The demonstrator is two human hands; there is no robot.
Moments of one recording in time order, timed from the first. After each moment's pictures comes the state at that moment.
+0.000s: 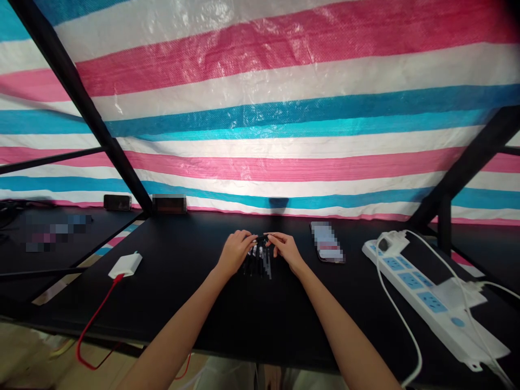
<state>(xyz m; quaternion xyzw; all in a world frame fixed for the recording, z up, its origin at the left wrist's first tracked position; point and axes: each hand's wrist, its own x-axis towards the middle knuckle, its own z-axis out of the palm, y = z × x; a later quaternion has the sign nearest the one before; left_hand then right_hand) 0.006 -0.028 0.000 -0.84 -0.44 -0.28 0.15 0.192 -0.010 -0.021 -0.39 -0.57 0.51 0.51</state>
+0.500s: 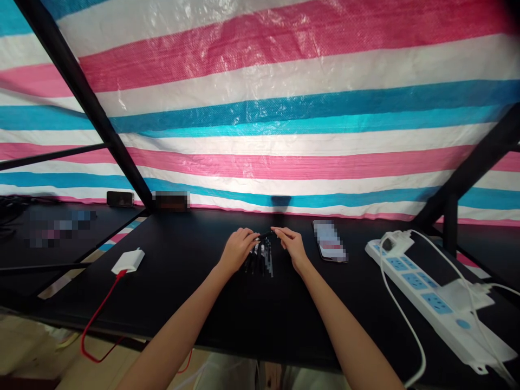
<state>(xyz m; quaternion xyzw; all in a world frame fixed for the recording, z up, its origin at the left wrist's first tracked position) 0.006 -0.027 -0.002 -0.85 -0.43 -0.29 0.13 0.194 -0.016 -0.008 -0.41 -0.53 0.46 0.59</state>
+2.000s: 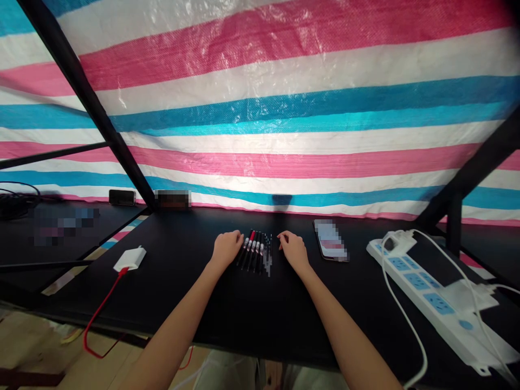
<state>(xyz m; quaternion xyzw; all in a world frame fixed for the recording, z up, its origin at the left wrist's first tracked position) -0.012 -0.016 -0.002 -0.75 -0.65 -0.11 0.05 0.203 -0.023 -0.011 -0.66 -0.64 0.23 0.32</state>
